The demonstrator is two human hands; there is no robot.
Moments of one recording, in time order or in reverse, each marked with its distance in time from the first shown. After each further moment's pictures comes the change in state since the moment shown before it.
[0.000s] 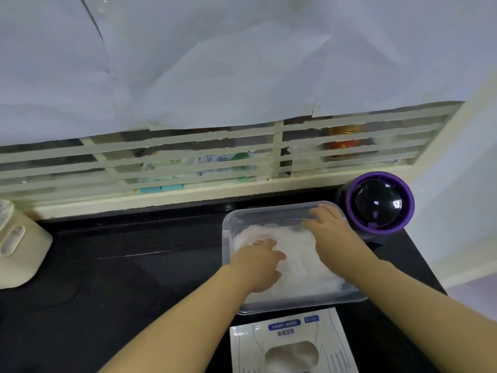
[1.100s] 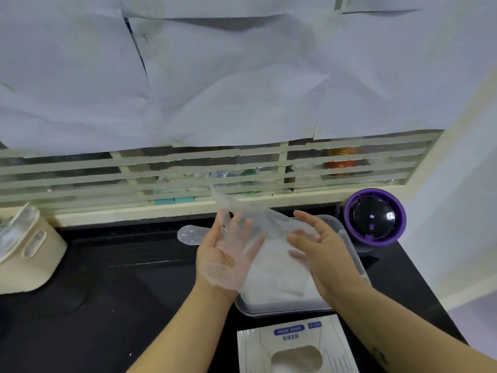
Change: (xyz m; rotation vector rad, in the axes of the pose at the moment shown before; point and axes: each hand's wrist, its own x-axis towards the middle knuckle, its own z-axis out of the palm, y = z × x) left_hand -0.070 -0.009 -0.021 -2.683 0.588 0.206; right_hand -0.043 -0.074 -0.037 1.693 0.191 0.321
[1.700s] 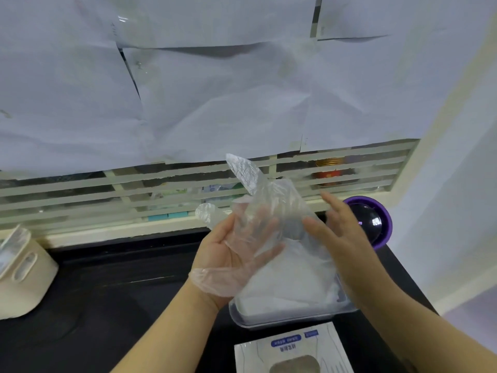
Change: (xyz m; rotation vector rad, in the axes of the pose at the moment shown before) left_hand -0.021 0.015 0.040 0.160 -0.270 -0.305; right_hand -0.023 -0.039 -0.022 -0.255 0.056 -0.299
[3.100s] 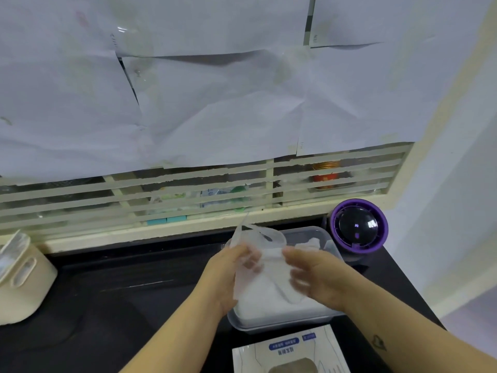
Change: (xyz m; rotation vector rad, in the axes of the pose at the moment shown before) left_hand 0.013 -0.018 -0.021 0.484 0.564 0.041; right_hand 0.017 0.038 0.005 0.382 -0.226 0.680
